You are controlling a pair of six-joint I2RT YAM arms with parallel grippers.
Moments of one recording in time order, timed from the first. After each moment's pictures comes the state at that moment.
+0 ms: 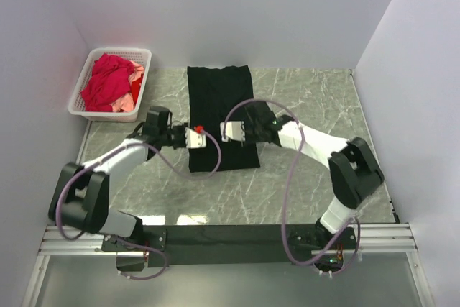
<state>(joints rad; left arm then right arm) -0.32 1.38 0.73 -0.07 0.61 1.16 0.64 1.63 1.10 -0.41 -0.02 -1.09</state>
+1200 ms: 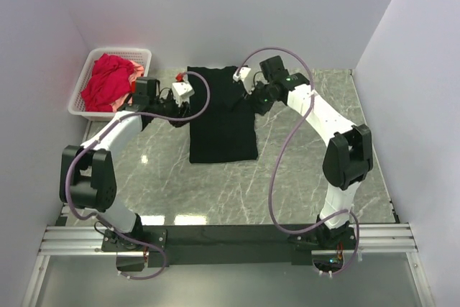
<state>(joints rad) -0.16 1.60 1.14 -0.22 0.73 0.59 0.42 1.84 1.67 -0.74 -0.24 -0.62</state>
